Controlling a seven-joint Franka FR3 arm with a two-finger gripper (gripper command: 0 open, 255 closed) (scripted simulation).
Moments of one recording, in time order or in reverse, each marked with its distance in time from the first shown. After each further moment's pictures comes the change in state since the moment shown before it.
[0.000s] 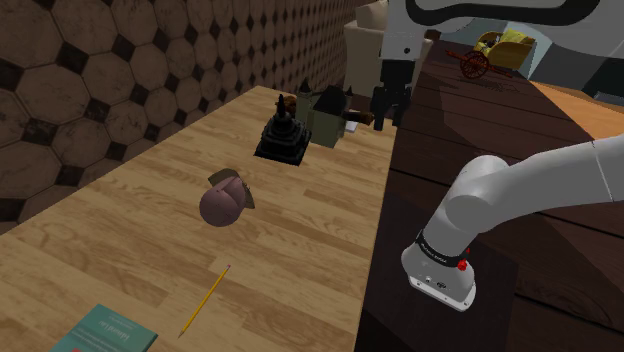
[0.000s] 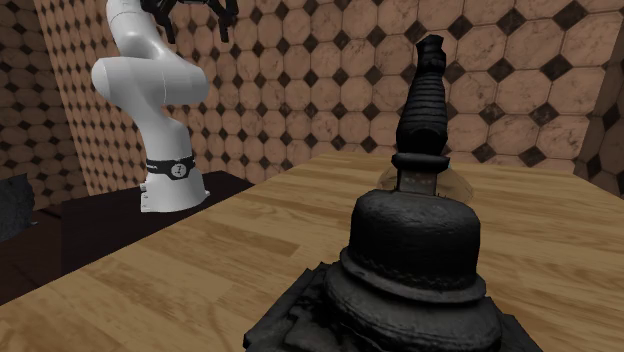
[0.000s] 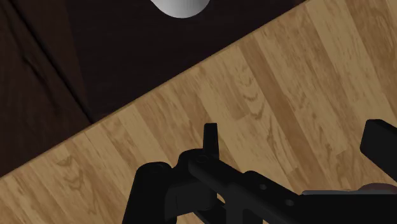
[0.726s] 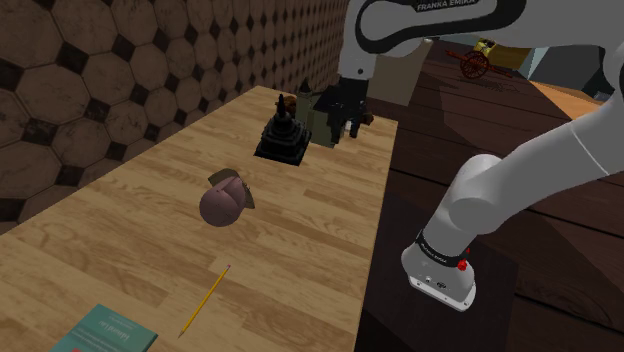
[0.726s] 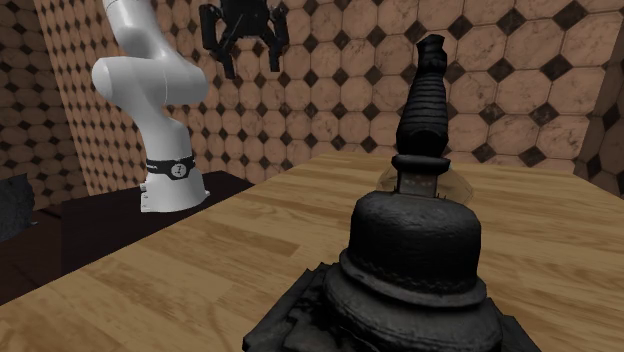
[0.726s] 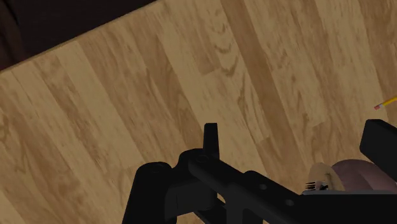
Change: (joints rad) arm 0.075 0.236 0.057 0.003 0.084 0.304 -0.038
